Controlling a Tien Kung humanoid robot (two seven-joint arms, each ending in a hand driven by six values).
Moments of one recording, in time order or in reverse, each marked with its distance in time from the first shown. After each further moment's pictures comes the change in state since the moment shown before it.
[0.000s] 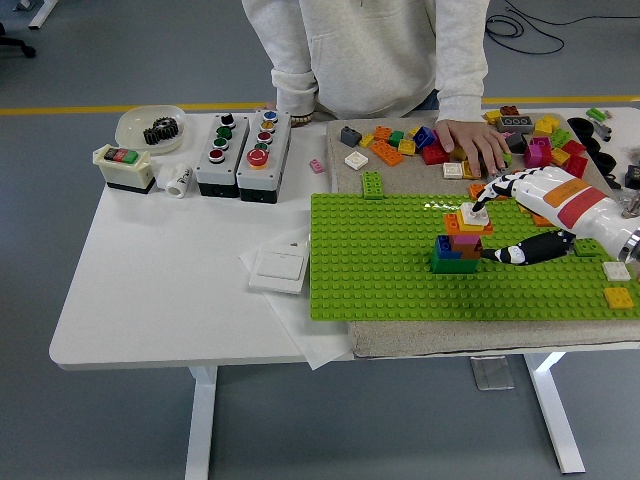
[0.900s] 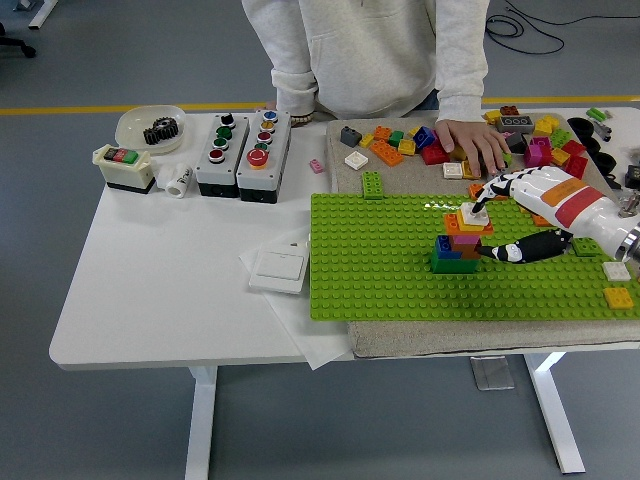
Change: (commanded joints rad) left arm -0.003 0.001 0.004 -0.001 0.000 0.000 -0.001; right arm 0.011 0.013 -0.012 -0.018 0.001 -0.005 0.002
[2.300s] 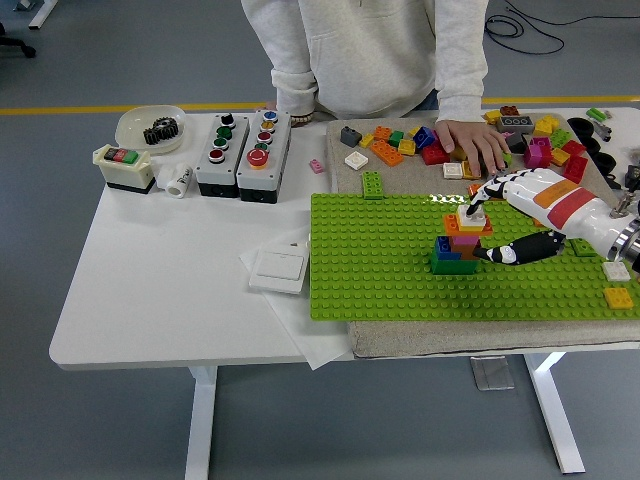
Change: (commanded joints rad) left arm -0.003 0.000 -0.002 0.000 0.000 0.003 0.003; right arm 0.016 0.013 -0.023 -0.015 -0.008 0.002 -0.001
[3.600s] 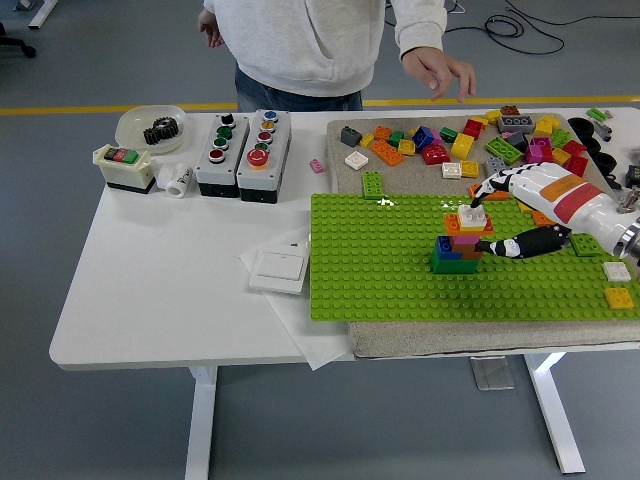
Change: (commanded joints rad) left arm 0.002 0.001 0.003 -0.001 0.000 -0.009 -0.004; right arm -0.011 -0.004 0.037 0.005 0.019 0.002 0.002
